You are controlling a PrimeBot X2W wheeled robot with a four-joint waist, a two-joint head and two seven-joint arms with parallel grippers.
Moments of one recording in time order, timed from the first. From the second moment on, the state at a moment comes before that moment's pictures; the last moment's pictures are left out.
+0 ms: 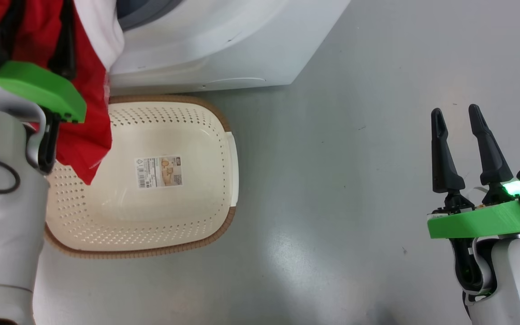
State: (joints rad) left arm -1.05 0.21 -0.13 0.88 -0.25 -0.13 -0.26; right arm -0.27 -0.05 -0.05 0.10 0.37 0.12 -0.26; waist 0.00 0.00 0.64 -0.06
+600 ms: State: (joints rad) left arm -1.10 0.21 -0.16 0.92 -0.32 -0.13 -0.26; right arm -0.27 -0.05 -0.05 0.10 0.37 0.12 -0.26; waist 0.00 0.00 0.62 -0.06
